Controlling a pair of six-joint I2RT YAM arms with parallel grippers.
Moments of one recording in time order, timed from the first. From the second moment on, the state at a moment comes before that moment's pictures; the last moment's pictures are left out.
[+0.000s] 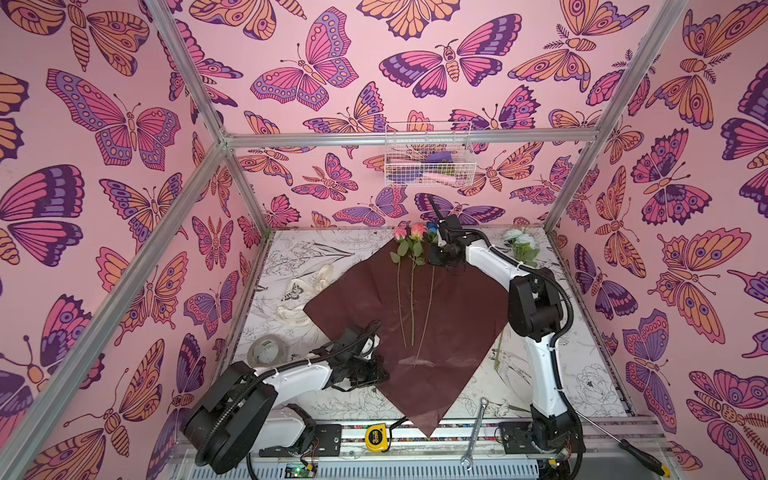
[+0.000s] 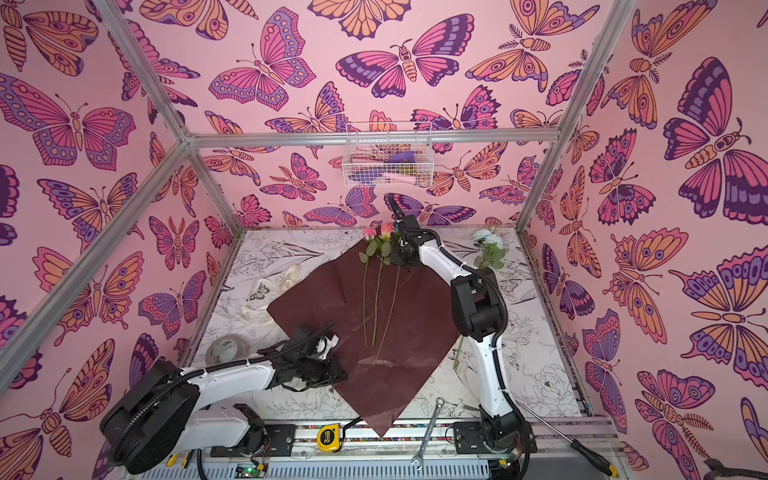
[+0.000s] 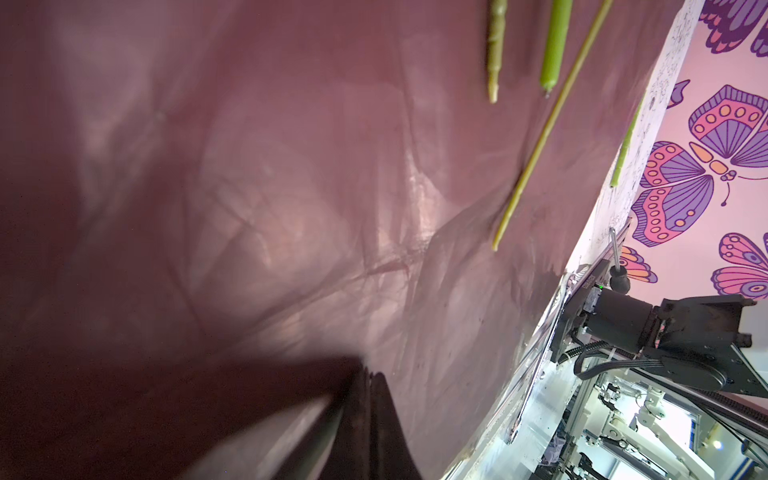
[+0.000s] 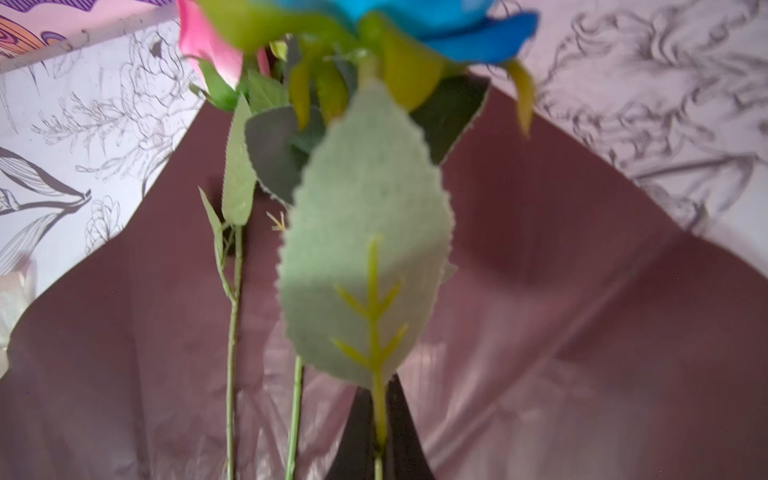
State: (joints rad) left arm -0.62 1.30 0.37 -0.12 0.52 -0.77; right arm 0.41 2.30 1.97 -0.62 -0.04 0.47
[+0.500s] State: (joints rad) left arm -0.62 1.31 0.38 -0.11 0.53 -0.77; right arm 0.41 2.51 2.28 -0.68 0.00 0.36
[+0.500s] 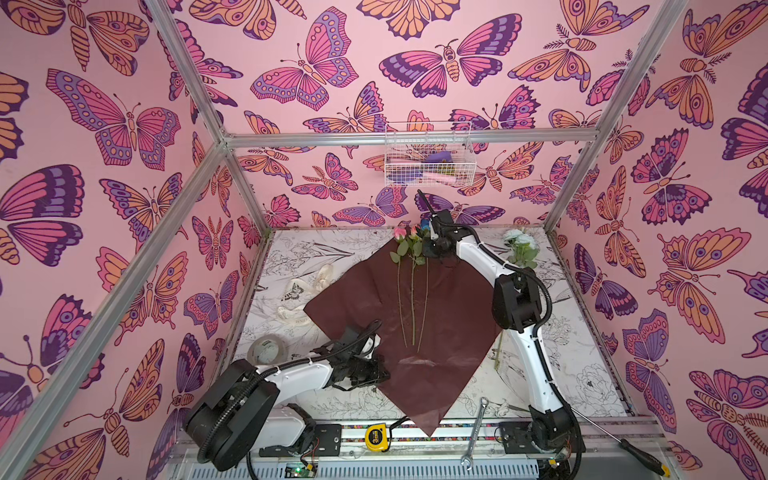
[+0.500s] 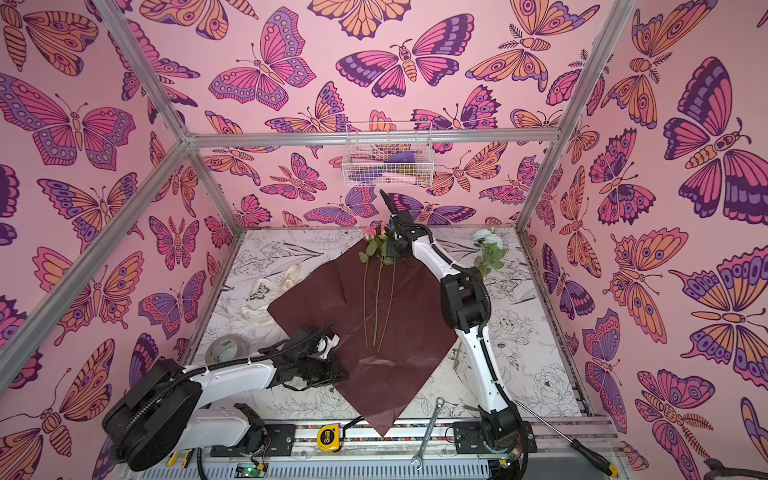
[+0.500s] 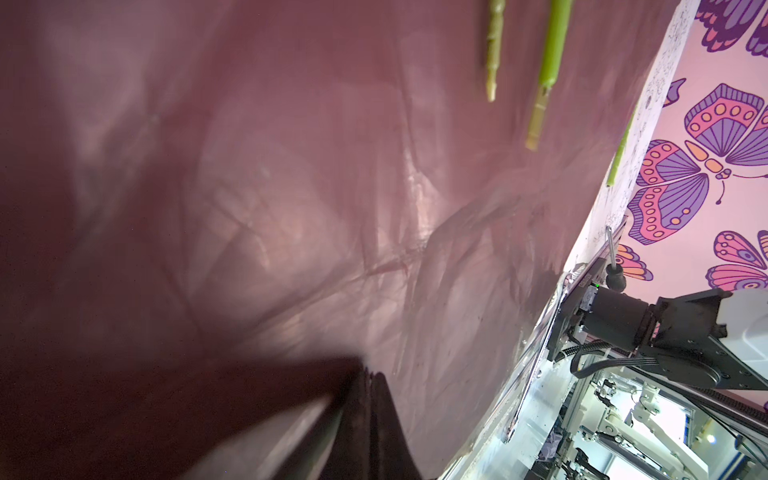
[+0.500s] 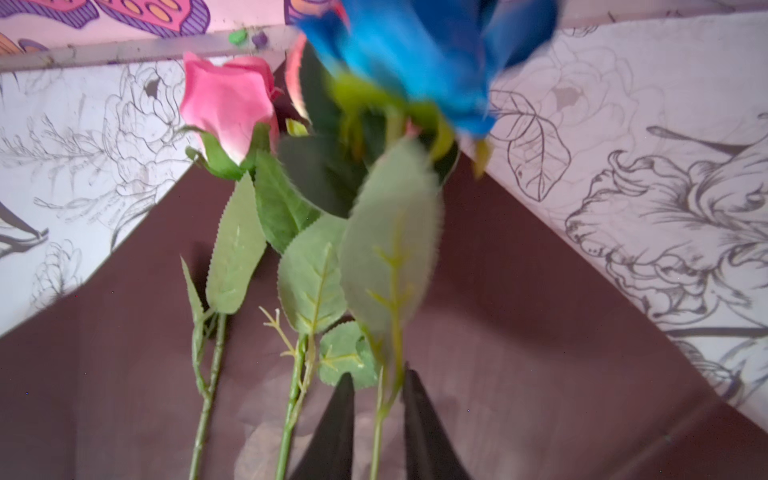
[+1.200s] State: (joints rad) left arm -0.62 1.33 0.39 -0.11 0.53 -0.76; right arm 0.37 2.14 1.95 -0.74 0.08 0.36
